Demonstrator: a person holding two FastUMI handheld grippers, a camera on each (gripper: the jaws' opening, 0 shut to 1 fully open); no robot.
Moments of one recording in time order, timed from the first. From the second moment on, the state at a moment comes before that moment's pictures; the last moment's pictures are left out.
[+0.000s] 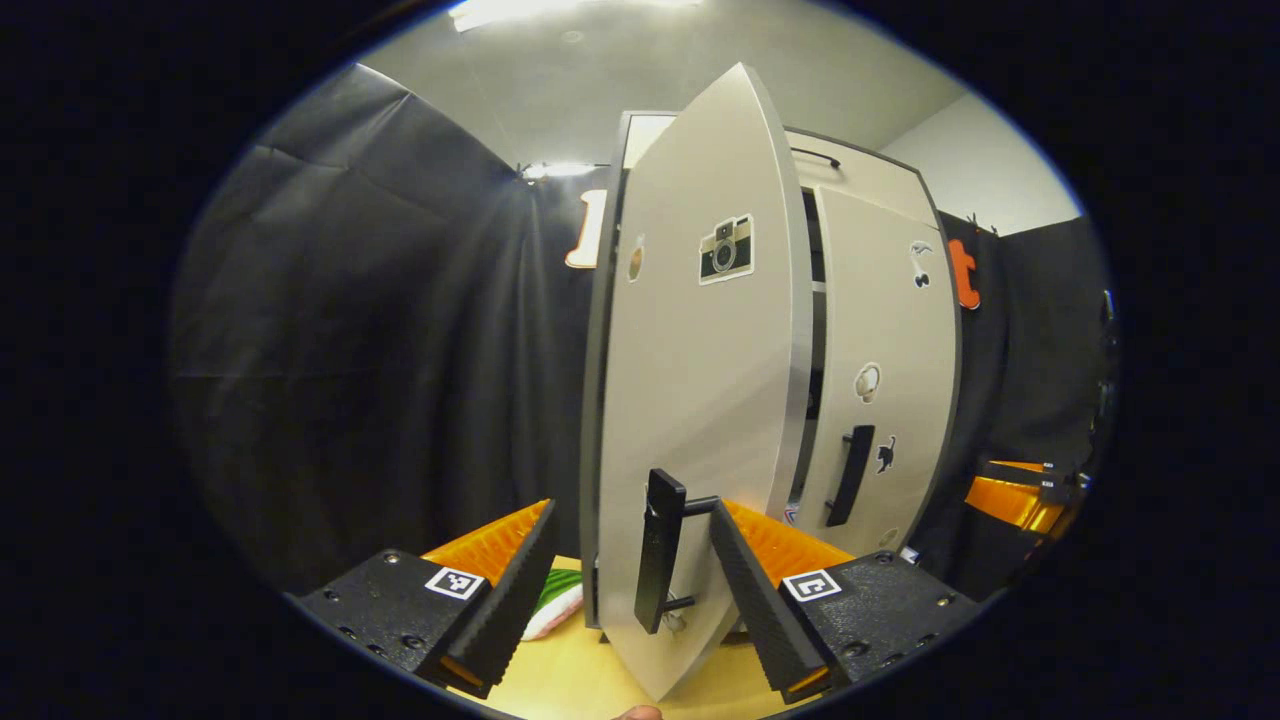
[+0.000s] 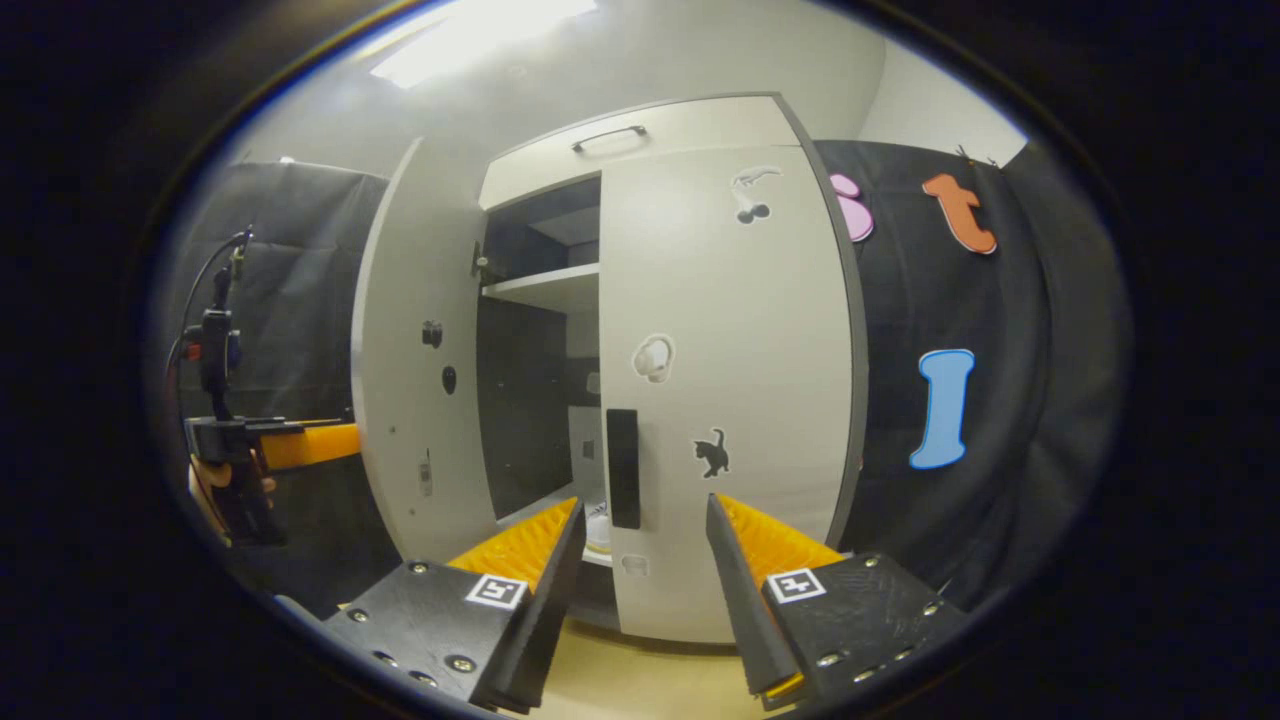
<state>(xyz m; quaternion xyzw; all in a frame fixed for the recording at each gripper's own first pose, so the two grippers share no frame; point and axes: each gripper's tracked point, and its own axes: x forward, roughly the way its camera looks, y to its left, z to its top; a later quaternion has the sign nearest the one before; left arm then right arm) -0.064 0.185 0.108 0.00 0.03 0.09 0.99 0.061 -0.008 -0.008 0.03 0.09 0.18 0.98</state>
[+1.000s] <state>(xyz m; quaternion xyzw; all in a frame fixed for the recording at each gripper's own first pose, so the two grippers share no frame) -0.044 0.149 0.106 -0.01 0.03 0.06 1.00 0.057 -0.039 -0.001 0.03 0.09 0.15 0.98</state>
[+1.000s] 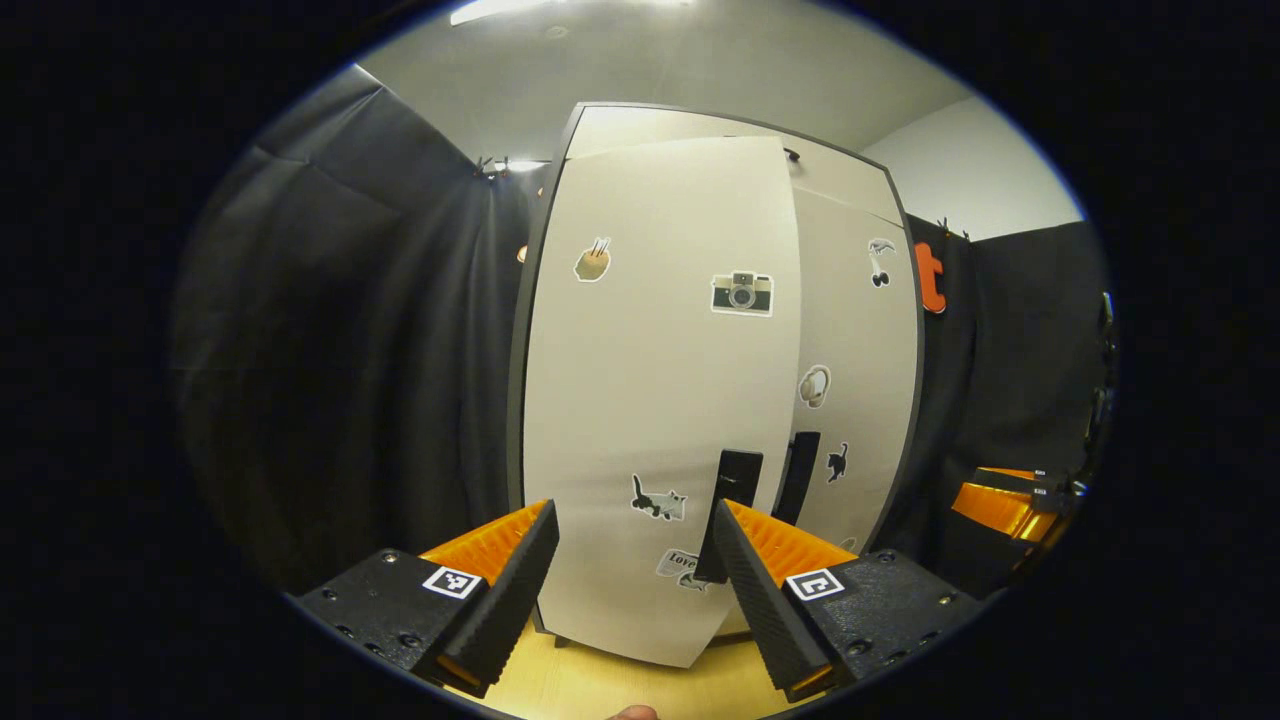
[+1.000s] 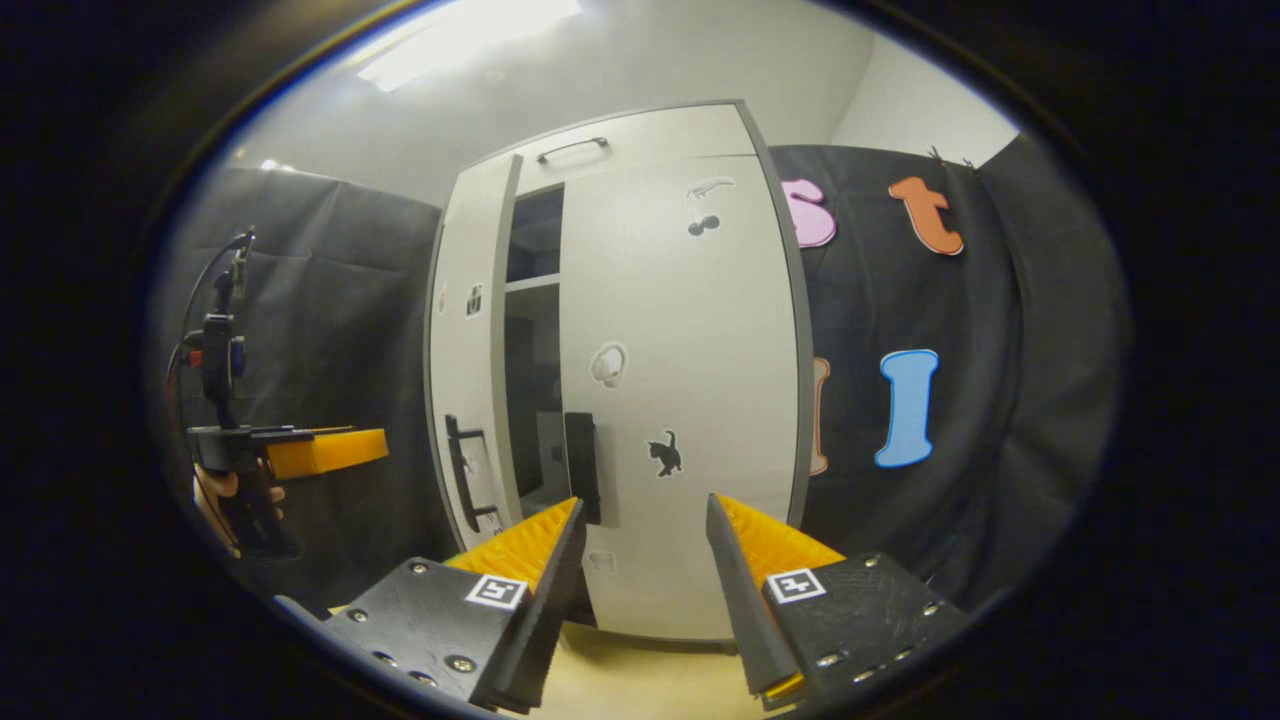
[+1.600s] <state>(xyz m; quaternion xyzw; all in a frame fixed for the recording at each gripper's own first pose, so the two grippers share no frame) -0.040 0.148 0.100 0.00 0.05 0.06 1.00 0.058 -0.044 -0.004 0.04 0.09 0.14 0.98</state>
